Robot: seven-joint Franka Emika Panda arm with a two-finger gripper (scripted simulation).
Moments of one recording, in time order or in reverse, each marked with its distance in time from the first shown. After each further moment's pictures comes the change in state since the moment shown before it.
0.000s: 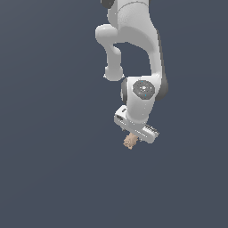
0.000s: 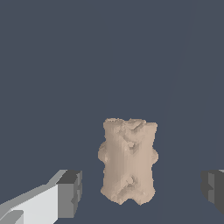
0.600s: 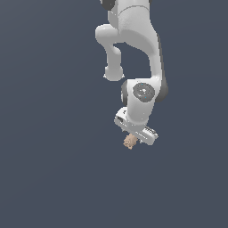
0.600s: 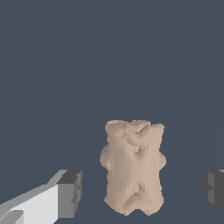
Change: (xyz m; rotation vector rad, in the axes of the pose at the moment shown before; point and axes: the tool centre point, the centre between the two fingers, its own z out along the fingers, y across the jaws) arm 0.001 -0.003 0.009 0.004 0.005 0.028
